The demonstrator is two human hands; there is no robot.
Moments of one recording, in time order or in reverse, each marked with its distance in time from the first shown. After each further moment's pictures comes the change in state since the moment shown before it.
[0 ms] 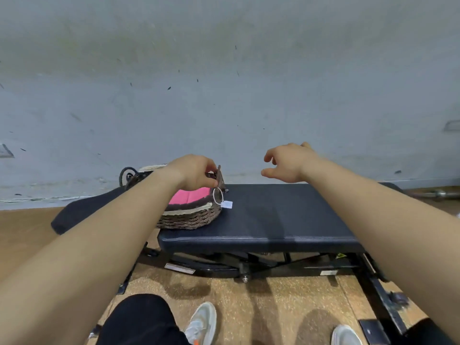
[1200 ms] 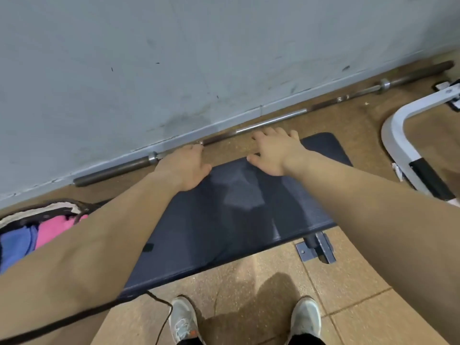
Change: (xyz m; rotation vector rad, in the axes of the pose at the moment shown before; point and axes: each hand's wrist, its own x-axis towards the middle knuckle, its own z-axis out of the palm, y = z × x) left_hand 0.272 0.205 0.064 0.005 -0.371 0.107; right_hand 0.089 0.264 0.062 0.188 -0.385 0.269
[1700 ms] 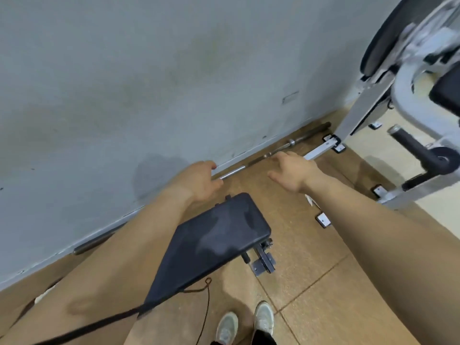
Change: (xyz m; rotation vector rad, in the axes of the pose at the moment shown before) left_hand -0.188 0.254 -0.328 -0.055 0.019 0.255; right_hand -0.297 0.134 -0.332 0.223 0.129 0.313
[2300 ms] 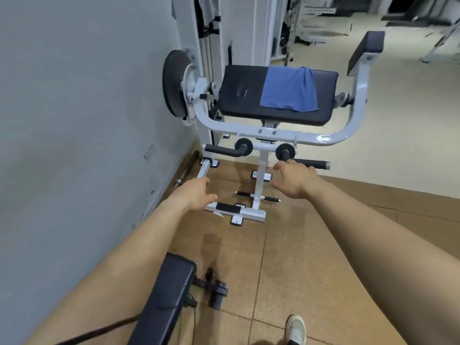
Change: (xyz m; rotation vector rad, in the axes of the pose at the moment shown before) left_hand -0.041 0.328 0.015 0.219 -0.175 0.605; right_hand -0.322 0.208 -0.070 0.179 0.246 0.706
